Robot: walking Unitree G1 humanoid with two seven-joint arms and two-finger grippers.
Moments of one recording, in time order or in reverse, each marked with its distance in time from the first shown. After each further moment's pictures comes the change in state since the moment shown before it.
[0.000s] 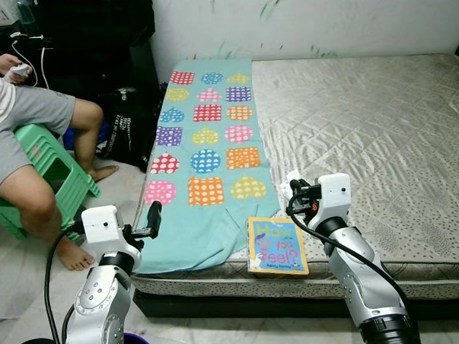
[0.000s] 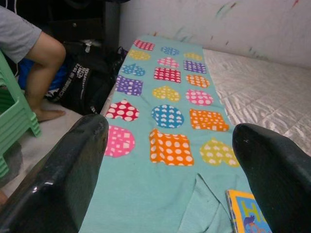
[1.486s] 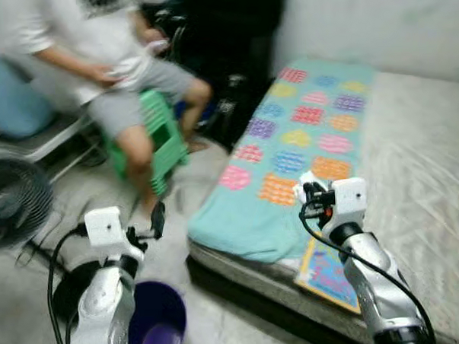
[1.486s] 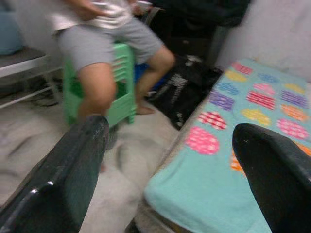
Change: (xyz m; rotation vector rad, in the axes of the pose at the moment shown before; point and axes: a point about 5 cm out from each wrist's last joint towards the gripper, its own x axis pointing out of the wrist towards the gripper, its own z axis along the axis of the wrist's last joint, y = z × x) left arm -0.004 -0.007 0.004 -0.002 -0.018 0.006; right arm -0.013 -0.009 0.000 -0.041 -0.016 -0.015
